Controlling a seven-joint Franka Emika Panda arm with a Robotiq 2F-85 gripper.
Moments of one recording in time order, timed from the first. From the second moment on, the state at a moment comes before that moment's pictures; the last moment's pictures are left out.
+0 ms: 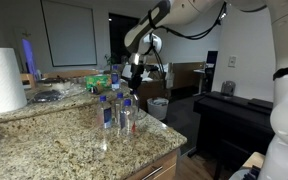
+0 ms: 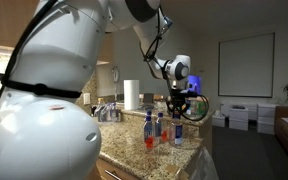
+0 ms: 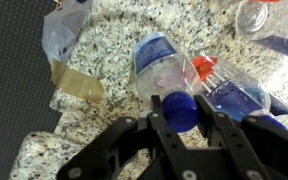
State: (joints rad) arm -0.09 0.31 0.12 -1.82 0.14 2.21 -0.56
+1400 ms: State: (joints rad) arm -0.30 0.49 -0.05 -1.81 0.44 2.13 -0.52
